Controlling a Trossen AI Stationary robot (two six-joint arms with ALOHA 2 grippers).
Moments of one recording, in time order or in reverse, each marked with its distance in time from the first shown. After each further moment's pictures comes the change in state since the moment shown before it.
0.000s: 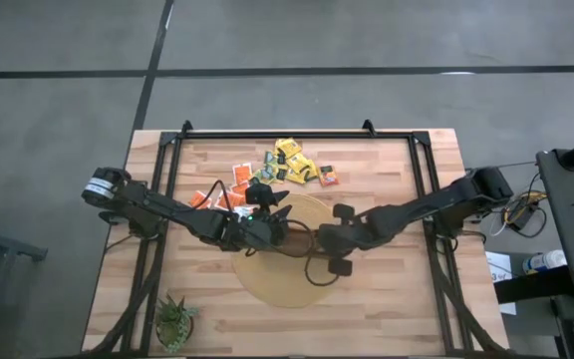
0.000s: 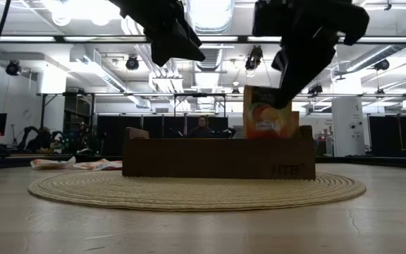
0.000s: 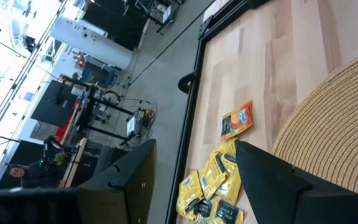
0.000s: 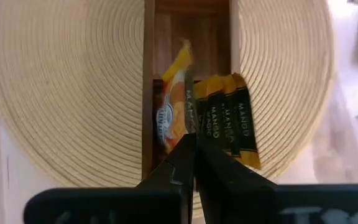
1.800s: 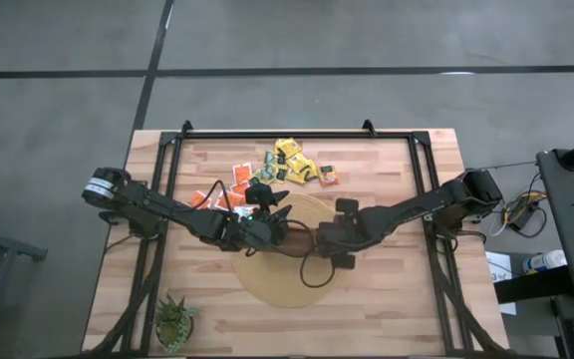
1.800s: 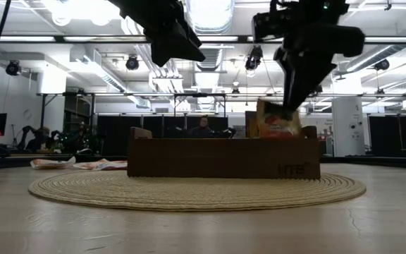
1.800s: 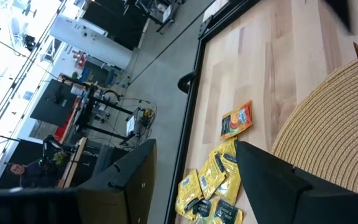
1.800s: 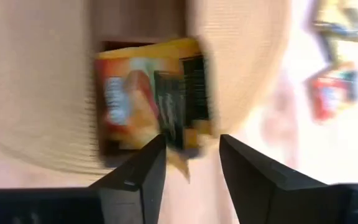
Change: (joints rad) left arm 0.000 0.000 -0.002 0.000 0.000 -0.007; right arm -0.008 0.080 0.138 -0.295 0.139 -0.013
